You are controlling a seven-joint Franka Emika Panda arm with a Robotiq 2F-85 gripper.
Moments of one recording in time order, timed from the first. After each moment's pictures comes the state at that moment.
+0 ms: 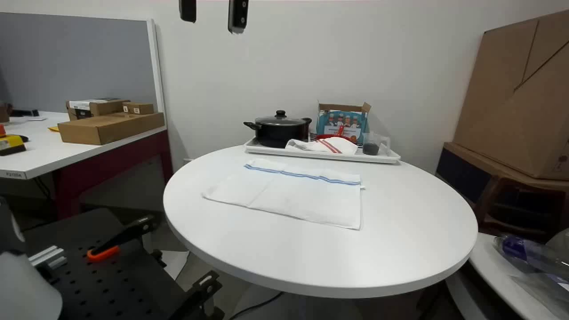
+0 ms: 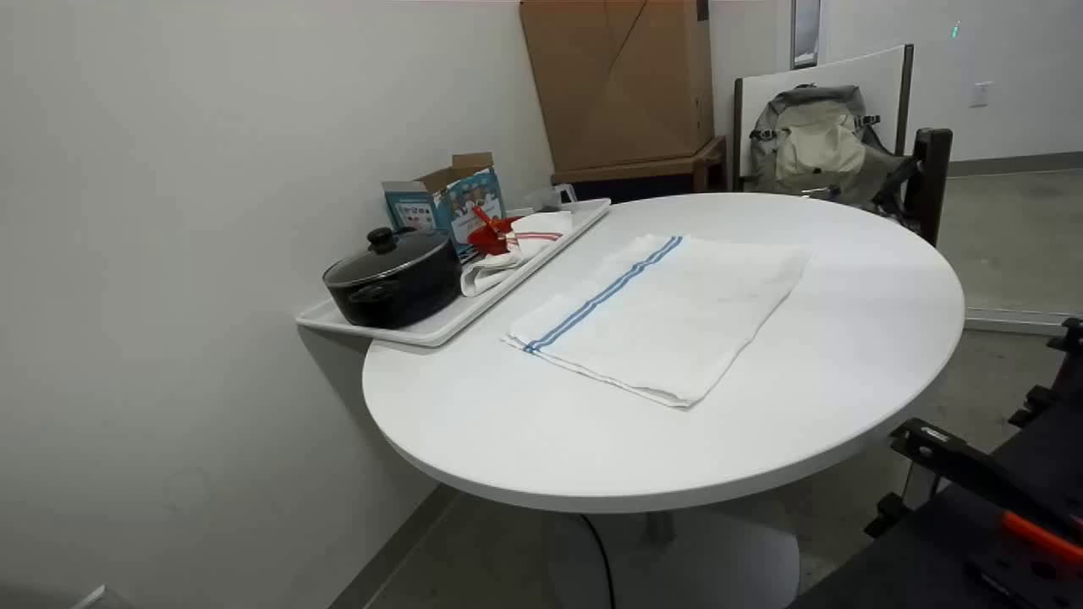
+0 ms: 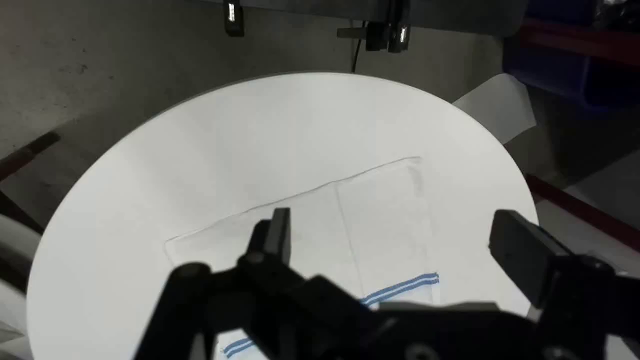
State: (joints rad) arm -0.04 -0.93 -0.21 -2.69 0.00 1.80 -0.26
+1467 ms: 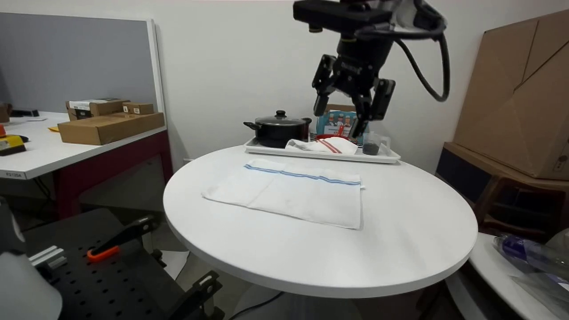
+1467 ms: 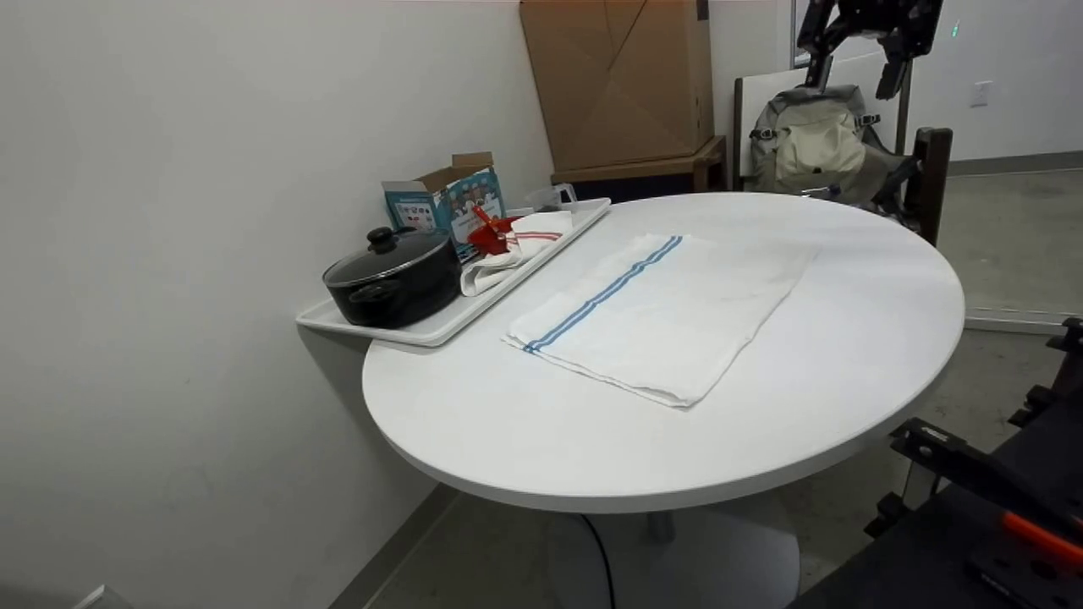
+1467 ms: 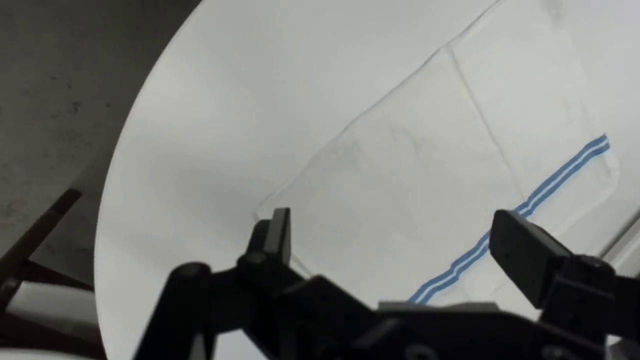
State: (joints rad) arm -0.12 -0.06 -0.32 -2.35 0.28 2.21 -0.34
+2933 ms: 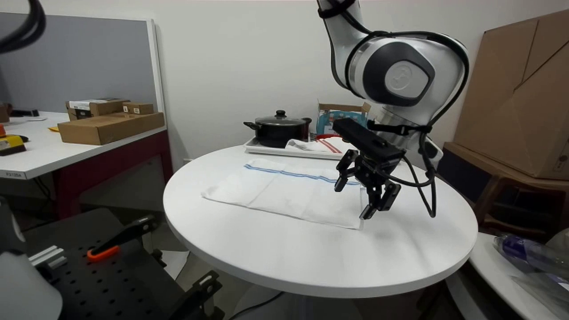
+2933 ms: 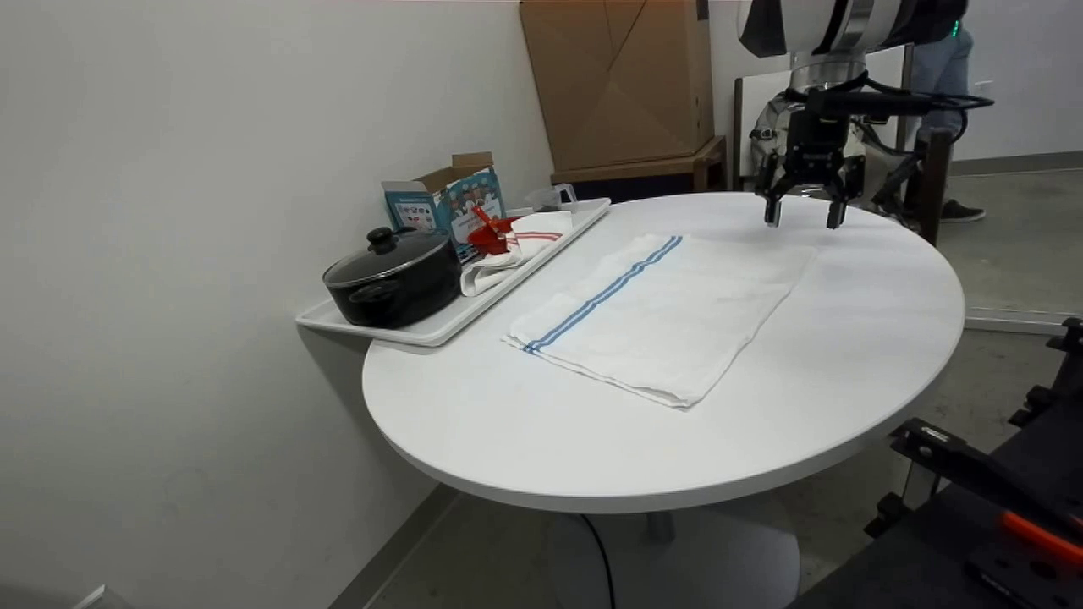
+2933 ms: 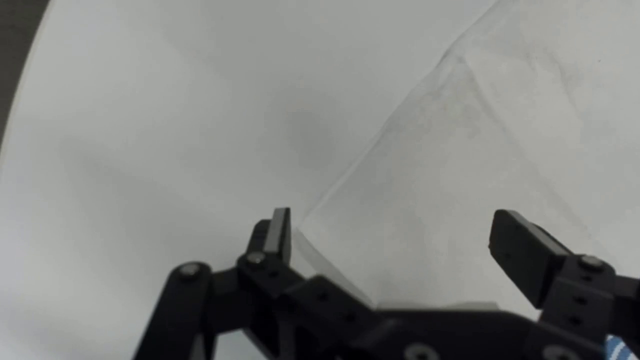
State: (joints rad) arm -0.30 0.57 -0.12 -1.95 0.37 2.26 -0.29
